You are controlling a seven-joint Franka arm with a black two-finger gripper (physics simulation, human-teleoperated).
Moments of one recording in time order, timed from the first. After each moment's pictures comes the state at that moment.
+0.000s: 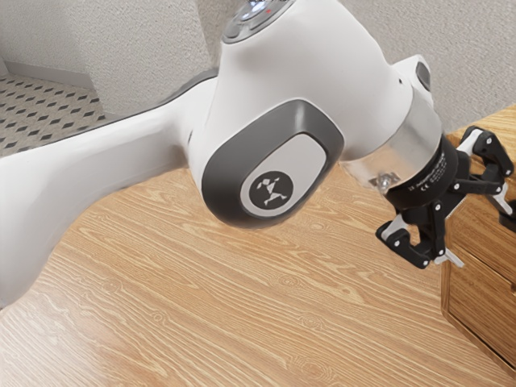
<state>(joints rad) 0.07 0.11 -0.65 -1.52 0.02 2.19 -1.64</state>
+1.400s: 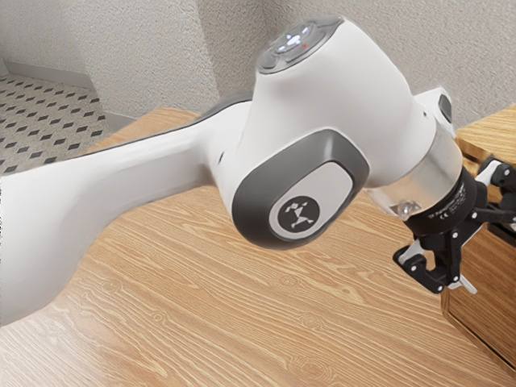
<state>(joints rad) 0.03 0.15 -0.64 -1.54 0.02 2.21 -1.64</state>
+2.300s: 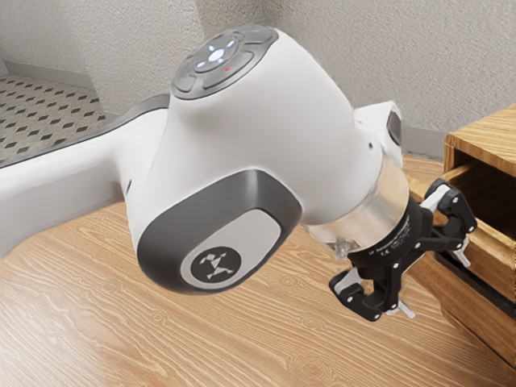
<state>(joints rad) 0.04 -0.13 -0.61 -1.75 0.00 2.15 -1.65</state>
